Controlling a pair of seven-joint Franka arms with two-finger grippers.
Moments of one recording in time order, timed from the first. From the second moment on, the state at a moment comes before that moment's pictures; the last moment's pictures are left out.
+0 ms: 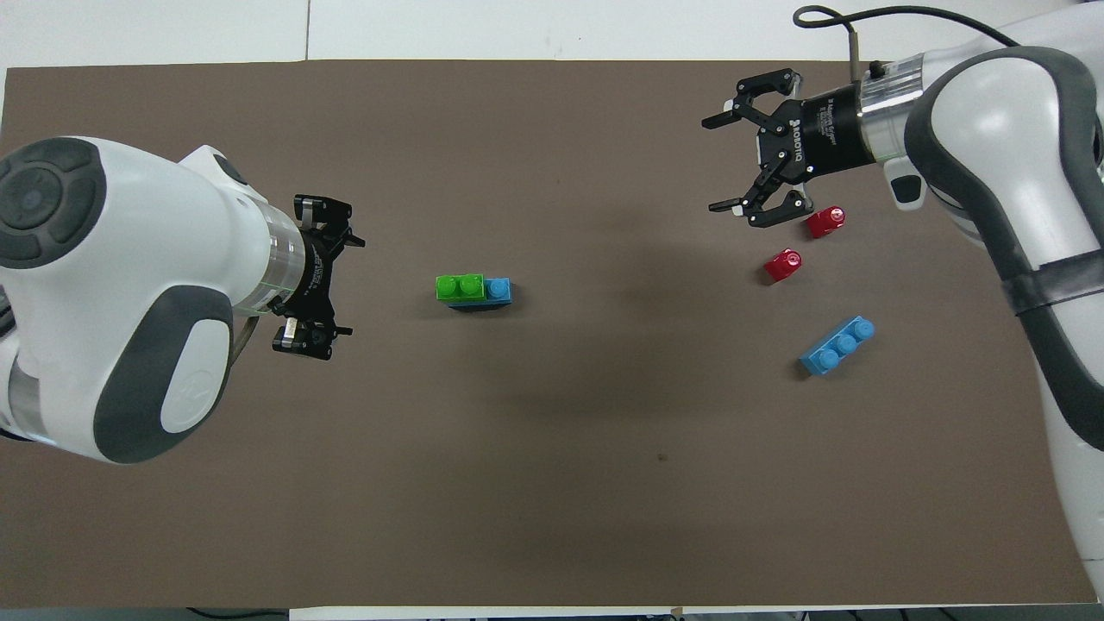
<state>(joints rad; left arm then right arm) -0.28 0.00 -0.11 -1.85 -0.10 1.92 -1.71 0.16 0.43 -0.09 -1.48 0.89 1.86 1.27</state>
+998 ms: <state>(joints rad) -0.32 0.17 -0.11 -1.75 -0.04 1.95 -1.90 0.26 0.58 -0.09 -1.47 0.96 2.05 1.26</state>
